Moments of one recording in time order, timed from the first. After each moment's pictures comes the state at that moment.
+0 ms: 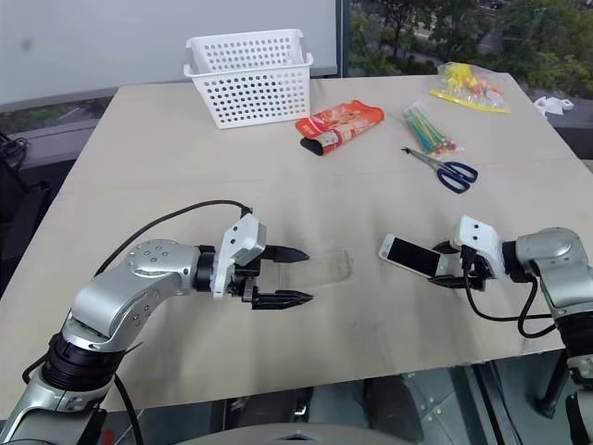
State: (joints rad) left arm -0.31 0.71 -0.15 -0.45 -0.51 0.73 -1.05; right arm -0.33 -0.82 0.07 0.23 0.09 0.21 1.28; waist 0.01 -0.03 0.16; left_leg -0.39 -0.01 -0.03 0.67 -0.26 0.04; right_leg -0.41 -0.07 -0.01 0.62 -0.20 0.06
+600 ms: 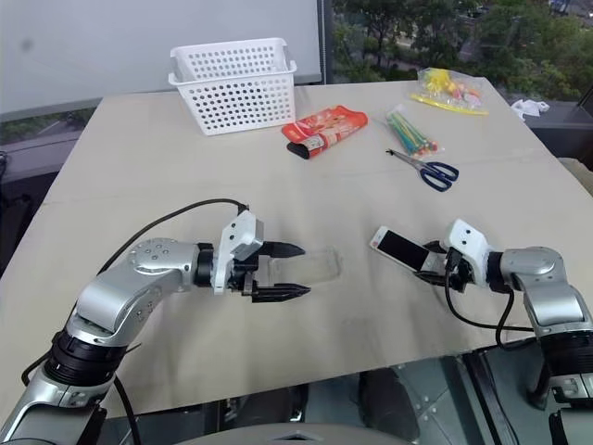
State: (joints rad) left arm -0.32 0.71 -0.15 -0.36 -0.49 0.67 -1.04; right arm -0.27 -0.73 0.03 0.11 0.14 0.28 1.15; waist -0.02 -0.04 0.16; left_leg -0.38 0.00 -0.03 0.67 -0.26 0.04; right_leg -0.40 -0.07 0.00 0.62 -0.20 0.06
